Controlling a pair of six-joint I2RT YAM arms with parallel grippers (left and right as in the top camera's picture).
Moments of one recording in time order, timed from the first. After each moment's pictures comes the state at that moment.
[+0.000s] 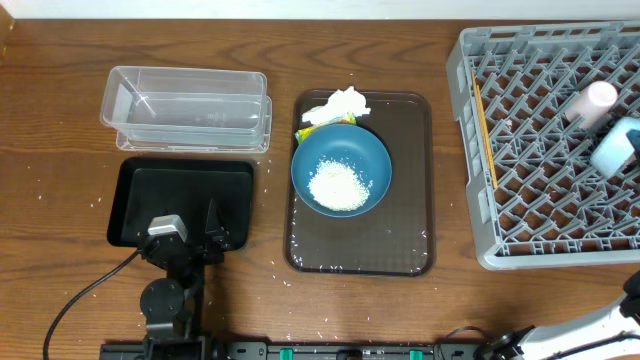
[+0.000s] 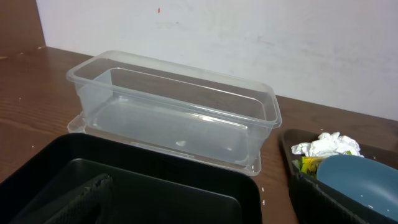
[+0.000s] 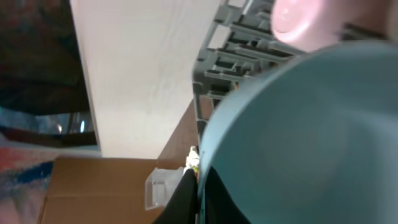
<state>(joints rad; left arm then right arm) 0.05 0.01 0.02 -0.12 -0.03 -0.21 -0.95 1.96 1.48 -0.82 -1.30 0.05</state>
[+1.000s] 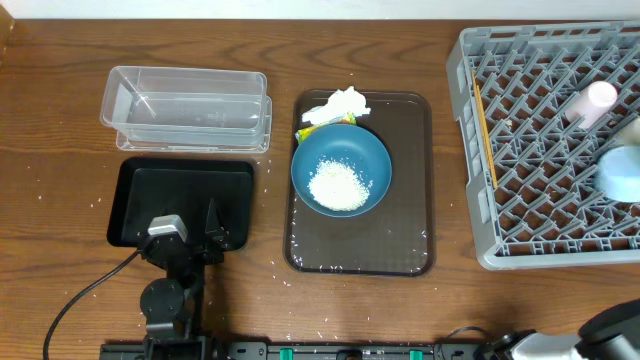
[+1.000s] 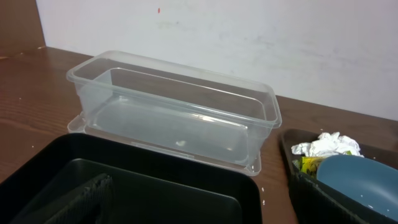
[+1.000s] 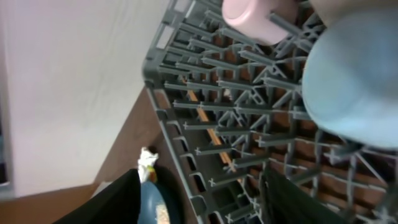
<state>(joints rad) 0.05 0.01 0.02 -0.12 -0.03 -0.21 -0.99 1.61 1.48 -1.06 -0.91 0.07</state>
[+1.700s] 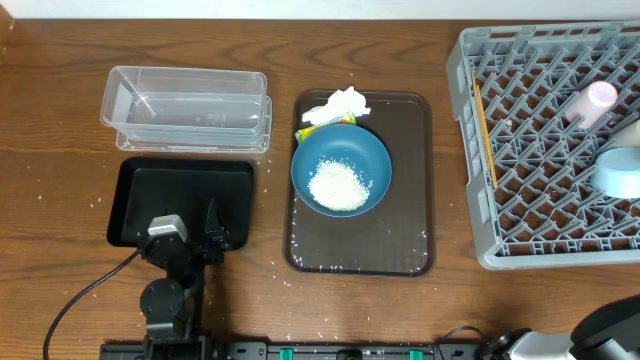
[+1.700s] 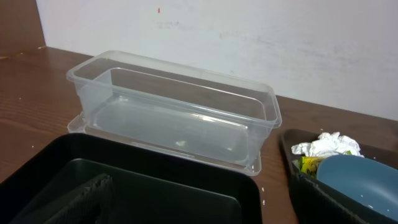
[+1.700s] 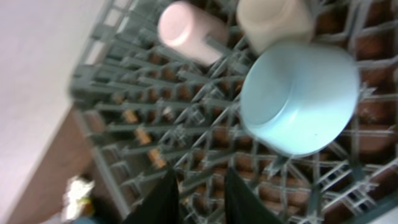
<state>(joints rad) 0.05 0.01 0.02 -0.12 -0.03 -0.21 -0.85 1.60 1.48 -0.91 -0.52 0.19</state>
